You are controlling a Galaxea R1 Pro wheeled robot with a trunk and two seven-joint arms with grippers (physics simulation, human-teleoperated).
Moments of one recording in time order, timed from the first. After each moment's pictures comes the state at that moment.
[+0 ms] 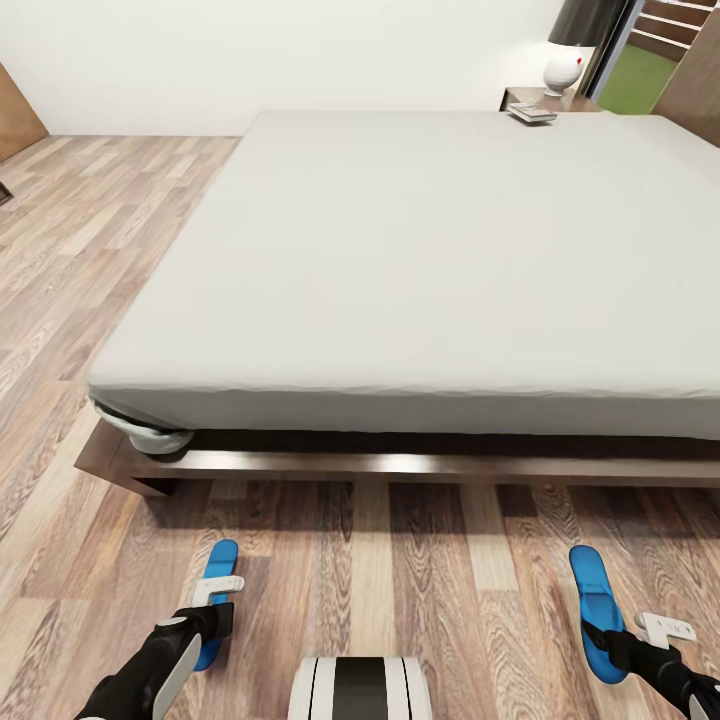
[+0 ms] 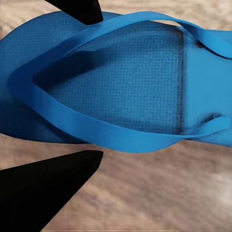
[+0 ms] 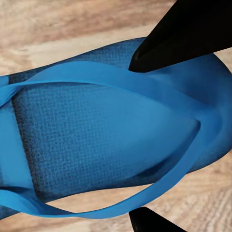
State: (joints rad) left arm -0.44 0.10 -0.08 -0.62 0.19 0.30 0.09; right arm -0.39 -0.35 -0.48 -0.45 0.06 0.00 0.45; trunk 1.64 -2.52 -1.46
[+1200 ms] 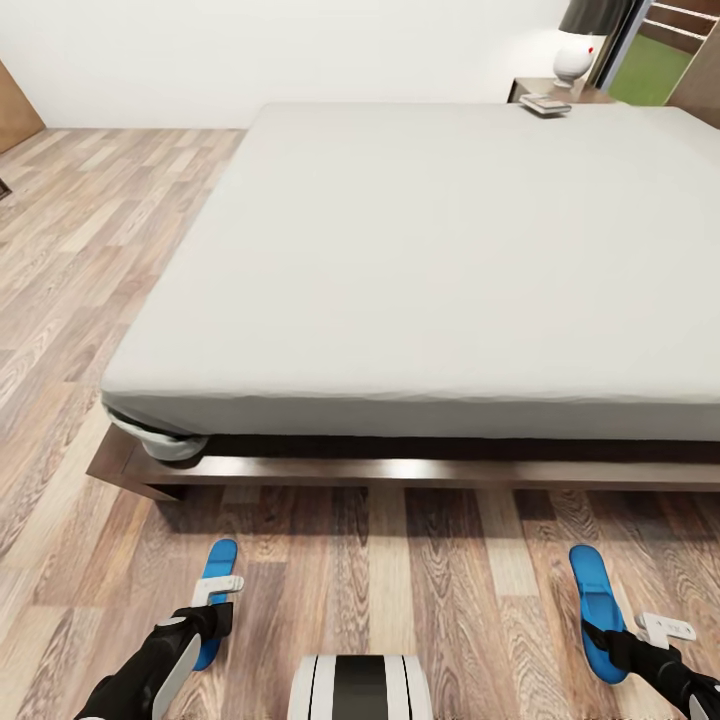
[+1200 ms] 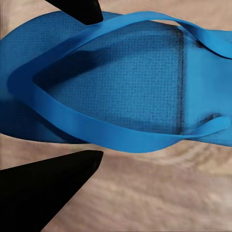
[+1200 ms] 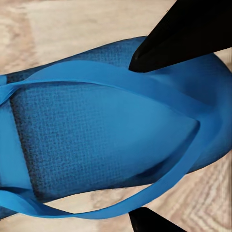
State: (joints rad) left arm -0.44 0.10 -0.08 -0.62 0.19 0.29 0.09; right arm -0.39 -0.35 -0.48 -0.45 0.06 0.00 0.45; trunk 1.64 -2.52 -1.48
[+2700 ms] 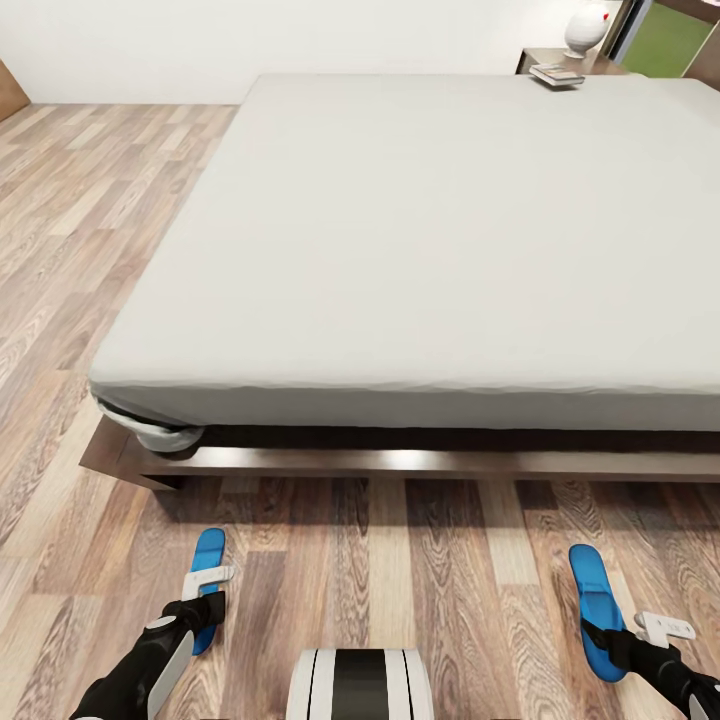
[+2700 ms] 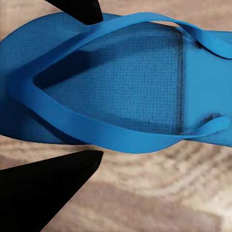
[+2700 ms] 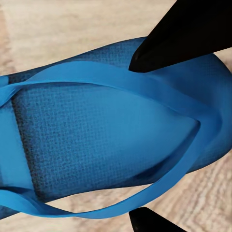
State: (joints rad) left arm -0.44 0.10 0.00 -0.62 0.19 0.20 0.09; right arm -0.39 -0.35 -0.48 -0.45 0.06 0.00 0.46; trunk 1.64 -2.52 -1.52
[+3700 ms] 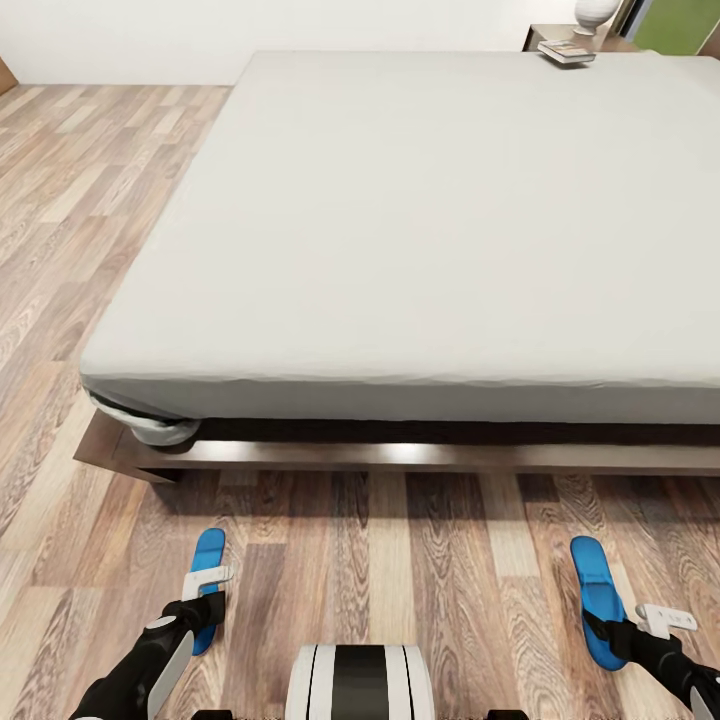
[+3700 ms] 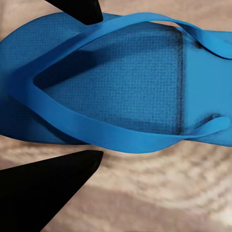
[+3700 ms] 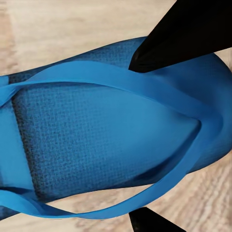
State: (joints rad) left arm -0.44 0.10 0.00 -0.62 0.19 0.20 0.10; right arm -0.39 -0.35 -0.48 -0.49 0.06 -0.01 0.46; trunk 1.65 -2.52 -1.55
